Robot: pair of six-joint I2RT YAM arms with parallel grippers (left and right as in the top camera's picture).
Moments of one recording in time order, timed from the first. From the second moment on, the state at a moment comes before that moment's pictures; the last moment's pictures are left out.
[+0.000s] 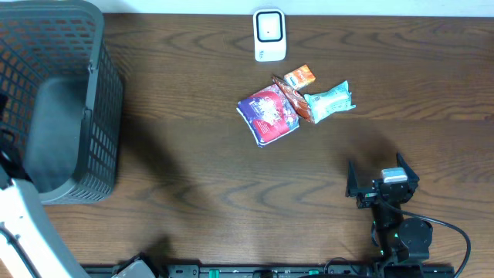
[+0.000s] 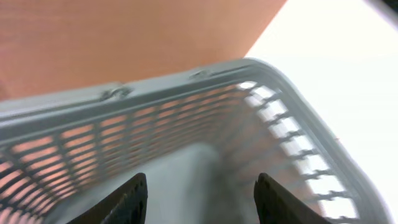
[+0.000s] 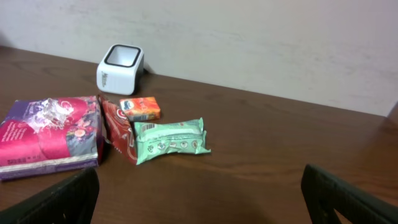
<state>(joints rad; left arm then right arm) 0.65 1.25 1.43 -0.64 -0.09 -0.53 0.03 0.01 0.01 -0.07 -0.06 -0.13</state>
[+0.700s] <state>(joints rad) 0.01 1.24 1.43 -0.77 0.48 -0.48 0.03 0.01 0.01 -0.07 -0.06 -0.13</state>
